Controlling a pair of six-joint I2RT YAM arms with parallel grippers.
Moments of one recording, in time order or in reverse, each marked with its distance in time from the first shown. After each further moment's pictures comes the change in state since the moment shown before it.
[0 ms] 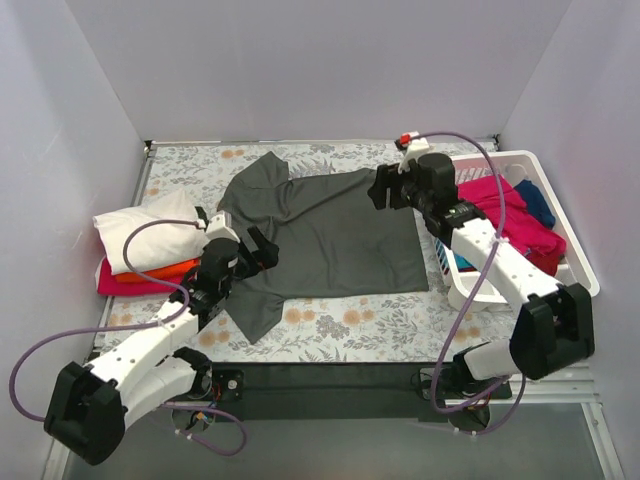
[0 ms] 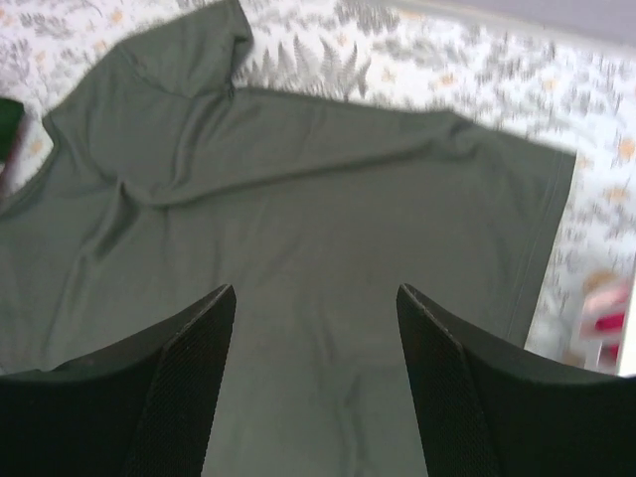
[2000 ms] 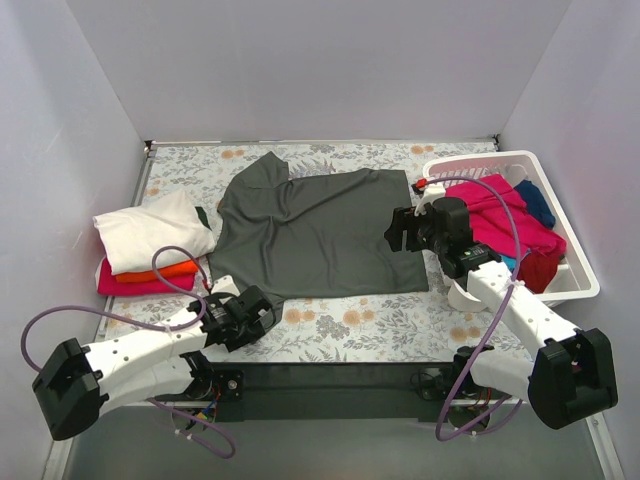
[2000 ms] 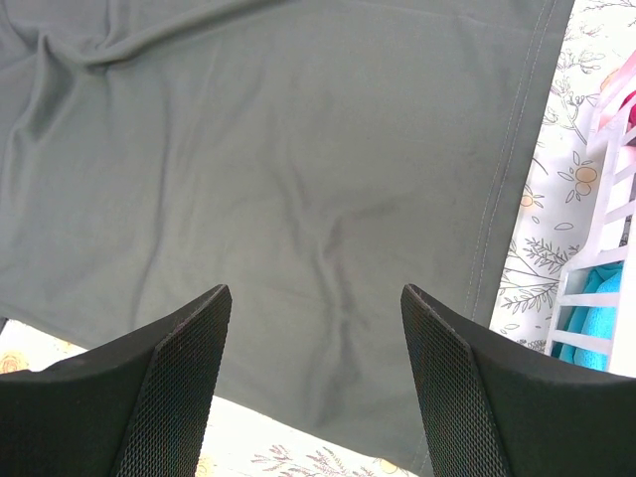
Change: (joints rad) left arm -0.432 -0.038 -0.044 -0.922 -0.117 -0.667; right arm -0.036 -0.325 -0.455 -0.023 0.014 0.040
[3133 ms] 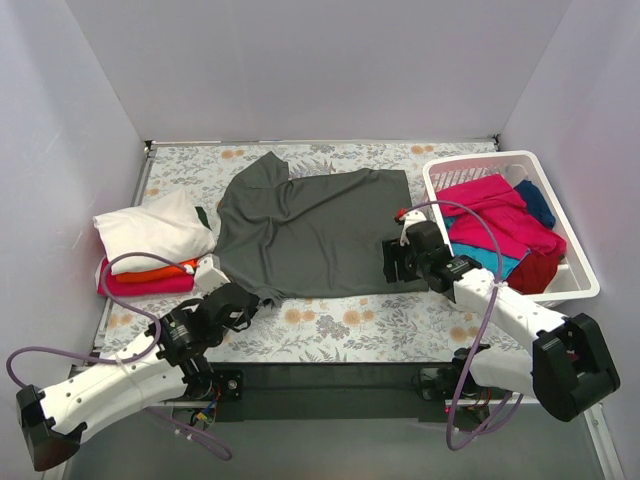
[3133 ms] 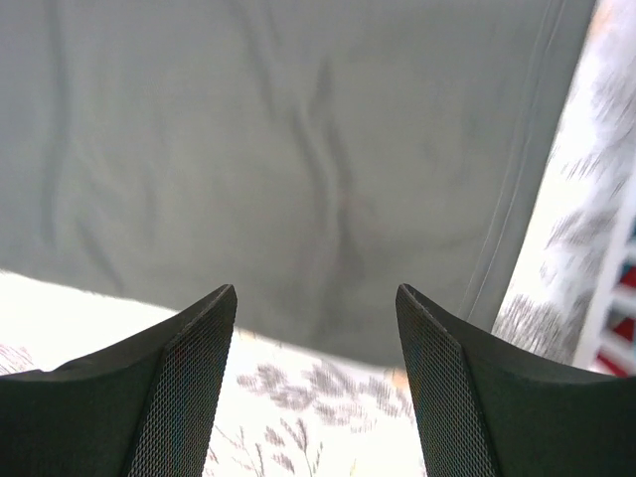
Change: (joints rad) left arm -0.026 -0.343 0.033 0.164 -0.235 0.106; right arm 0.126 0.037 -0.073 -0.128 0.157 0.042
